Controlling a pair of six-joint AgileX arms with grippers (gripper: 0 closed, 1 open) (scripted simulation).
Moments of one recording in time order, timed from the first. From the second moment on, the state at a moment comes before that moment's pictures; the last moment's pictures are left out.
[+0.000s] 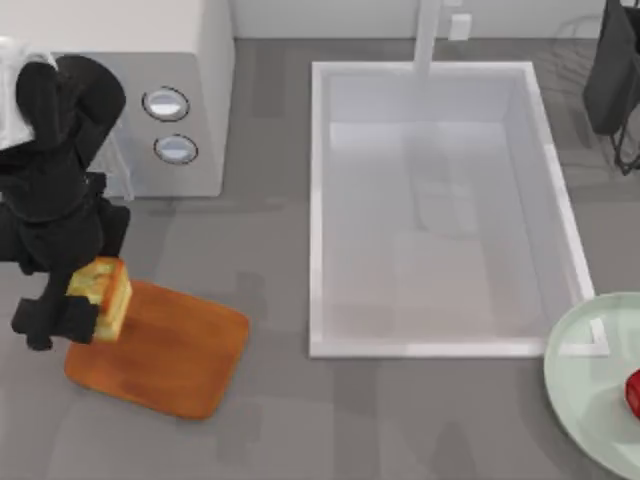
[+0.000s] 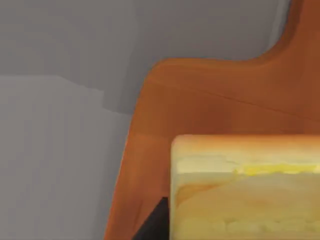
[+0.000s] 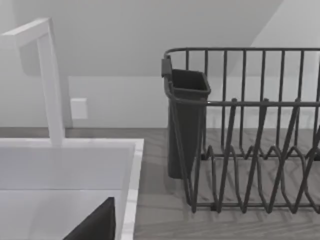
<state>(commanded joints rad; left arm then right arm) -0.25 1.78 1.20 -1.03 -0.01 -1.71 0.00 0.00 0.00 0.00 0.00 0.00</state>
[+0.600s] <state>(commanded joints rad) -0.33 1.76 1.22 -1.02 0.00 -1.88 0.00 0.00 0.00 0.00 0.00 0.00</state>
